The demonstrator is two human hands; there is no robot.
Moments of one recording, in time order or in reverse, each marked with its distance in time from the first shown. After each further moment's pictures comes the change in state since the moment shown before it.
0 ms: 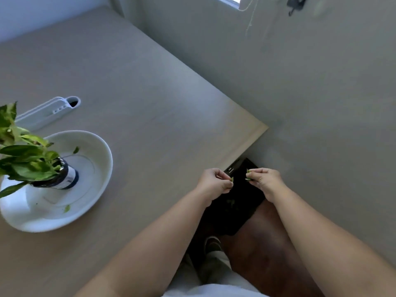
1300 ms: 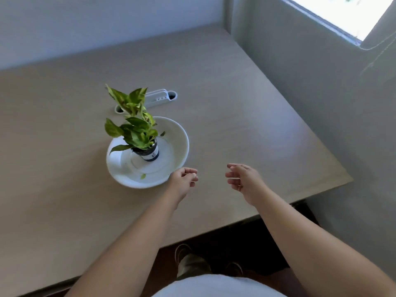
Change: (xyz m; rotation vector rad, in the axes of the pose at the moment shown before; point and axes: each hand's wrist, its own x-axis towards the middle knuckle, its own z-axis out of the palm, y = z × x) left_hand -0.084 -0.026 -0.187 -0.187 0.570 0.000; right_hand -0.056 -0.038 0.195 -0.195 -0.548 -0.007
